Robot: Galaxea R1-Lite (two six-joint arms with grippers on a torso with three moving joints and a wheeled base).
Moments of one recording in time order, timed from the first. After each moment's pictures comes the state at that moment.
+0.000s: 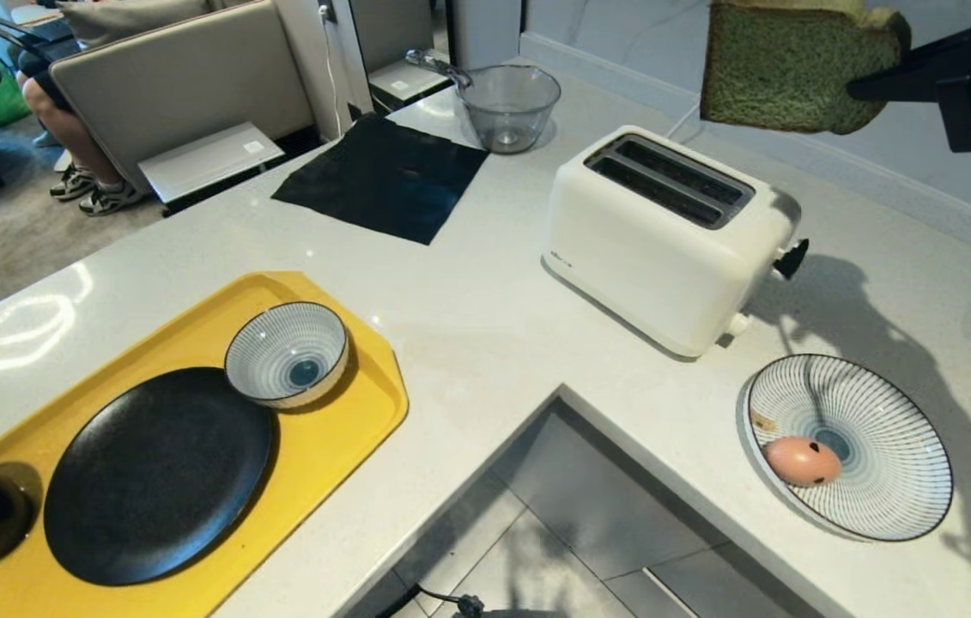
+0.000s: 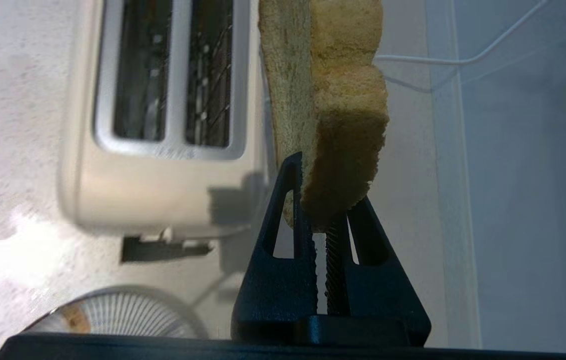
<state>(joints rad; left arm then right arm) -0.01 0.00 0.00 -0.04 0.00 -0.01 0.16 1.61 -1.98 0.58 0.18 -0.70</state>
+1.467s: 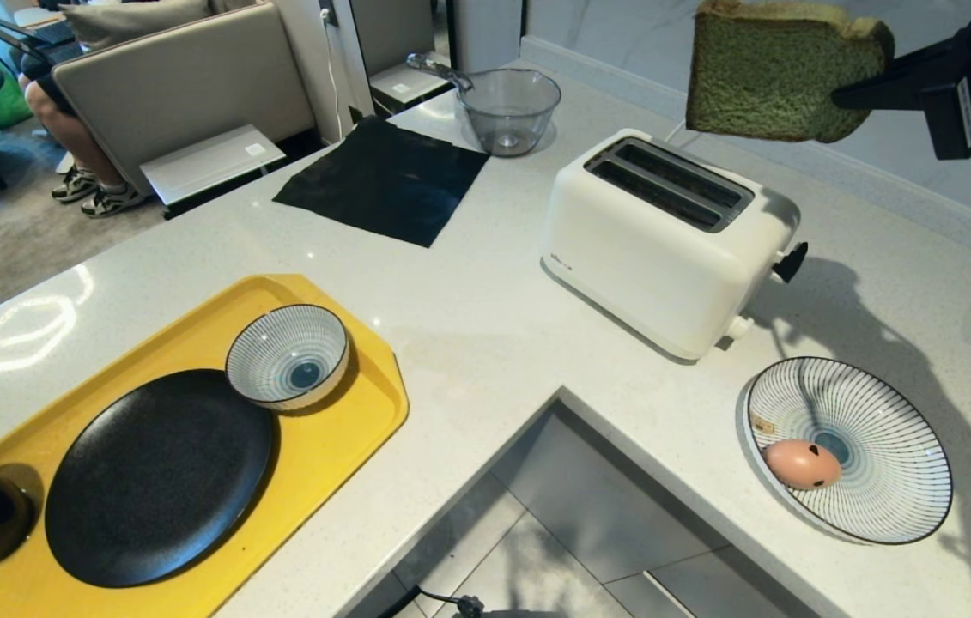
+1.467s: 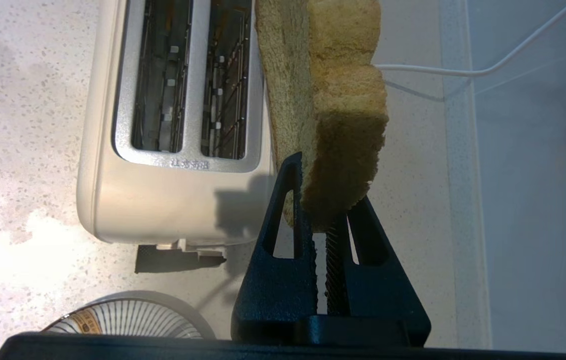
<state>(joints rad) 0.00 0.00 0.00 -0.04 0.00 -0.01 0.18 1.62 -1.98 0.58 0.19 -0.70</state>
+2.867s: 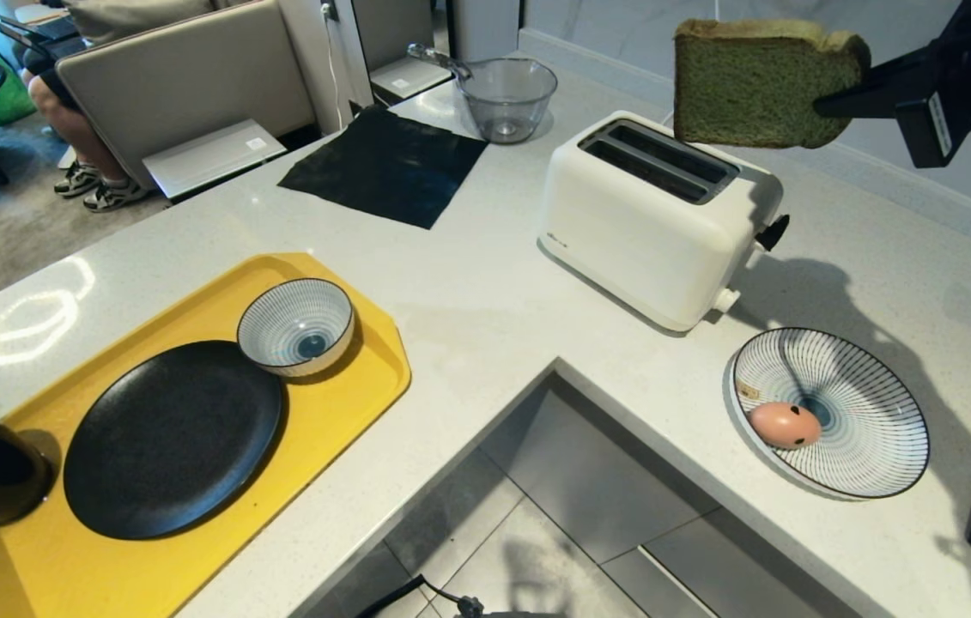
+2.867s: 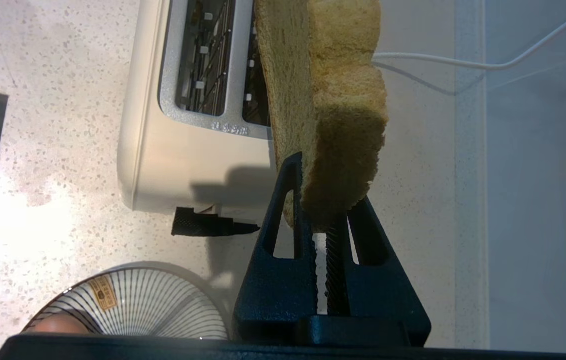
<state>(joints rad) 0.00 0.00 0.00 -0.04 0.01 -0.01 0.20 1.65 -1.99 0.58 0.16 -0.76</state>
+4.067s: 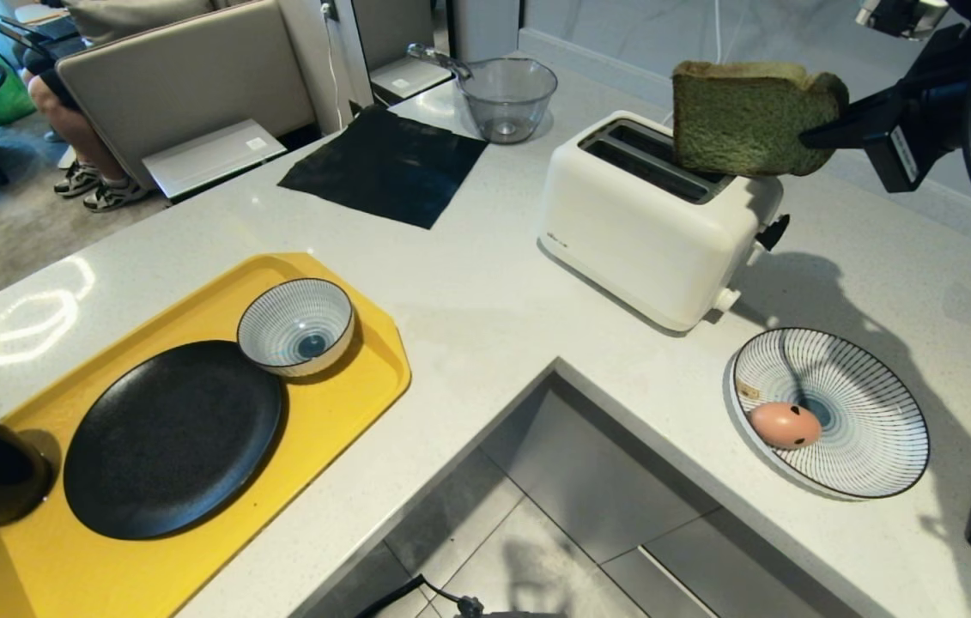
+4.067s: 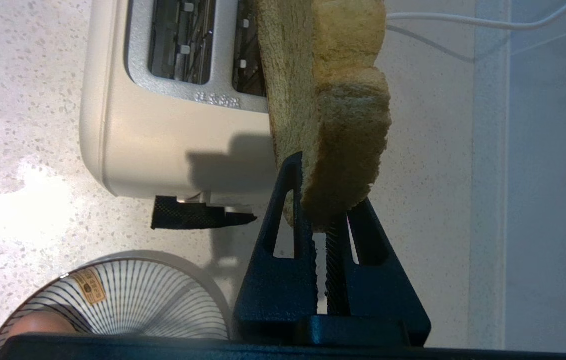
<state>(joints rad) 0.00 0.00 0.00 -0.04 0.01 -0.01 0.17 1.71 -1.98 0.58 0.14 -0.76</state>
